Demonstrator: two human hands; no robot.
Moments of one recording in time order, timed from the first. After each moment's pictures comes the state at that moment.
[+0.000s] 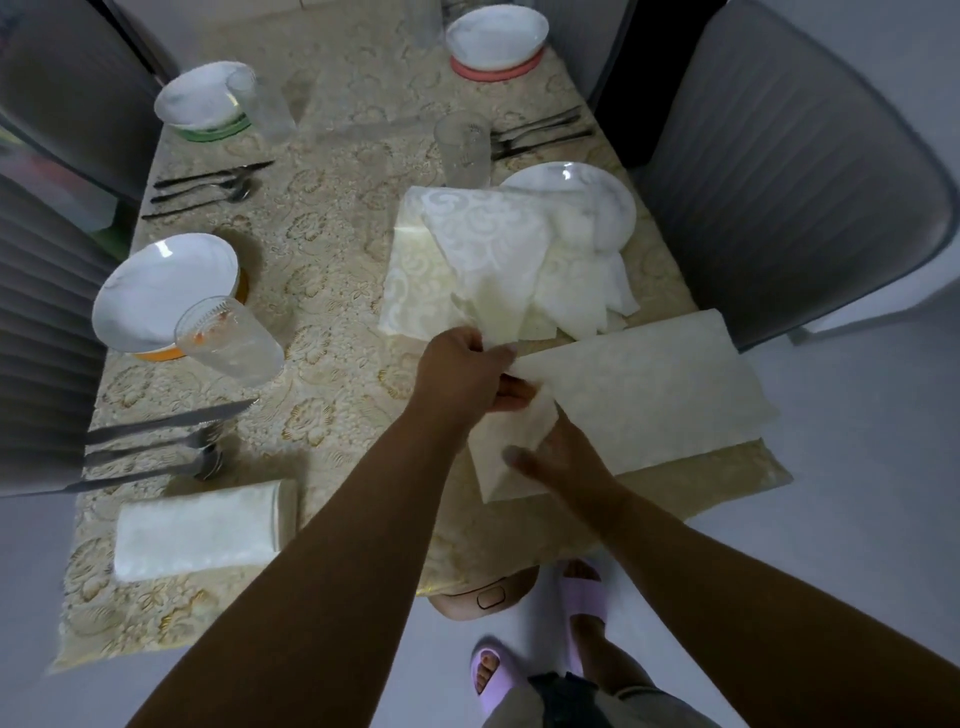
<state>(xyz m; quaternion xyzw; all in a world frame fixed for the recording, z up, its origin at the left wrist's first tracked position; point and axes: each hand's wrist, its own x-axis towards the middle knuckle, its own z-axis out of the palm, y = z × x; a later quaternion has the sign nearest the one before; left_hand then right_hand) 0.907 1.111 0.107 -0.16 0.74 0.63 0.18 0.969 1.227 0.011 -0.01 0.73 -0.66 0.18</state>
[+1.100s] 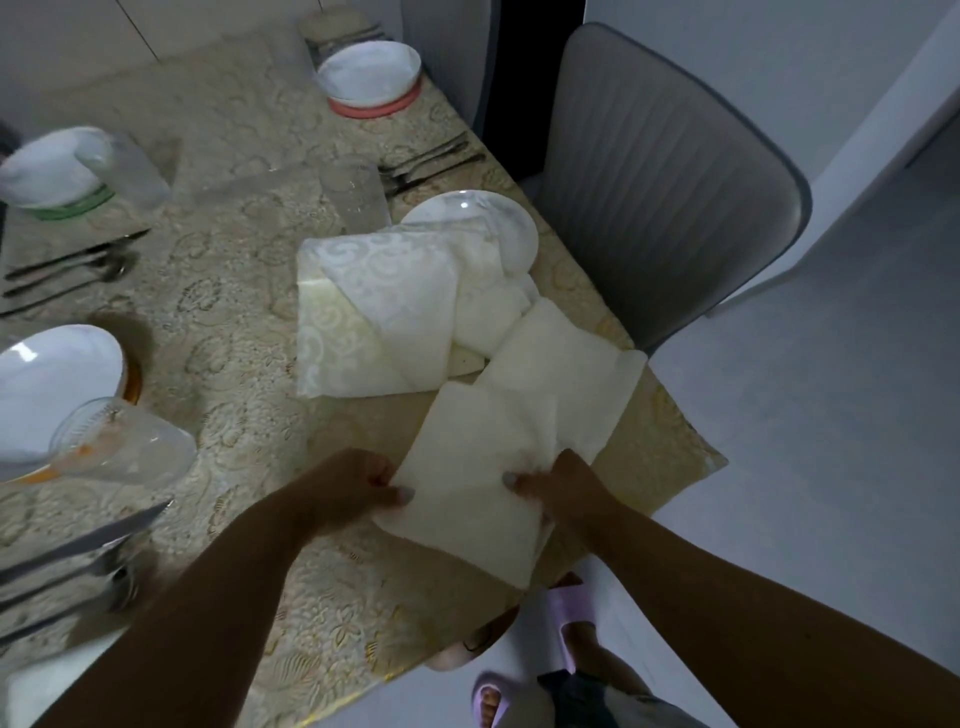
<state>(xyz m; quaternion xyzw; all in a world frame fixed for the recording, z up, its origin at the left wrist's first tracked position) 0.879 1.031 0.048 0.07 0.87 0.26 0.42 0.969 1.260 0.011 0.29 0.66 -0.67 0.18</state>
